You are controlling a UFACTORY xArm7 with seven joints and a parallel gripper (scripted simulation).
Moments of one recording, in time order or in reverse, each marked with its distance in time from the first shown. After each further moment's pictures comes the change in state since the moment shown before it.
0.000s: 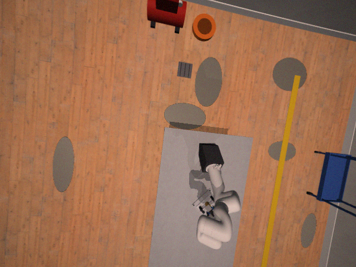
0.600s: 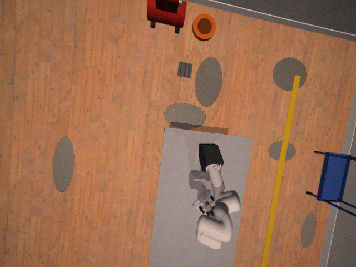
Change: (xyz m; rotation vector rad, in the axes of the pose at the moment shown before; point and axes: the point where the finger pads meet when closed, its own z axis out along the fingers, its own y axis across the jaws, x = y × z) arm 0.000 0.000 0.000 0.000 0.000 0.013
